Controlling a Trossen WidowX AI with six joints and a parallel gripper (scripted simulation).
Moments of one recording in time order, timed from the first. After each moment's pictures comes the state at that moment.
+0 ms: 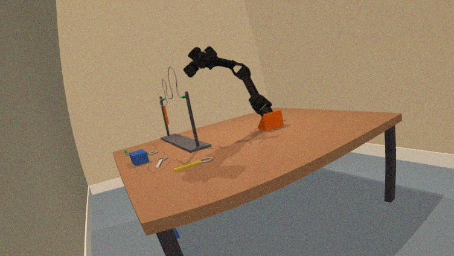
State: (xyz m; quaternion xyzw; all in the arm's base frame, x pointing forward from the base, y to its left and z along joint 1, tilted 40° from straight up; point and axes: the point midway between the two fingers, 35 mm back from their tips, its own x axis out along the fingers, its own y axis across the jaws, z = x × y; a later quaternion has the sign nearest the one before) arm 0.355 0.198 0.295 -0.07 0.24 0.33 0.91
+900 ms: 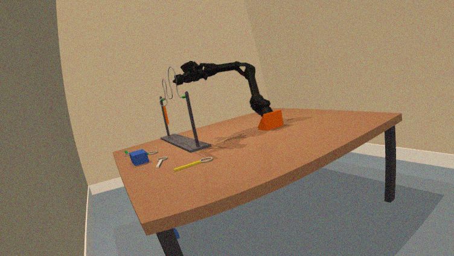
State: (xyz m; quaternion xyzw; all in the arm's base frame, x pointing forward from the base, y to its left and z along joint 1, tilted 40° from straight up) arm 0.386 0.009 0.367 -0.35 0.09 0.13 0.92
